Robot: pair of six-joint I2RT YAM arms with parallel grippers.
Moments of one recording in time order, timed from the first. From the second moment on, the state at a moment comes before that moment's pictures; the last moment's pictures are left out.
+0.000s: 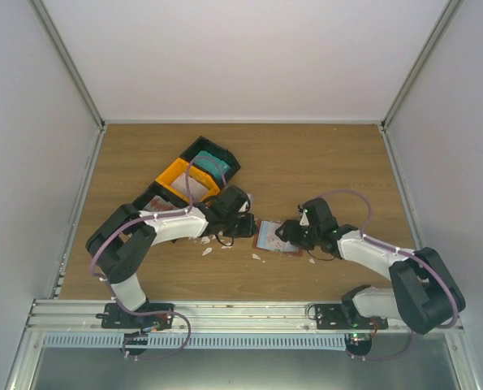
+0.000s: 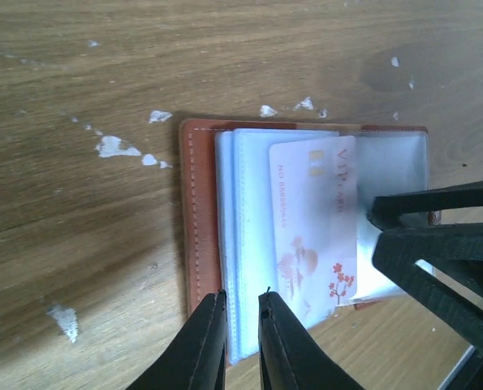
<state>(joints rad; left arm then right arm) -0.79 1.73 0.95 -0.16 0.26 -0.75 0.45 1.27 0.45 -0.10 -0.32 0.76</state>
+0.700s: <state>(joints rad) -0.81 1.82 0.98 -0.19 0.27 -0.73 0.63 1.45 0.65 -0.29 -0.11 0.73</state>
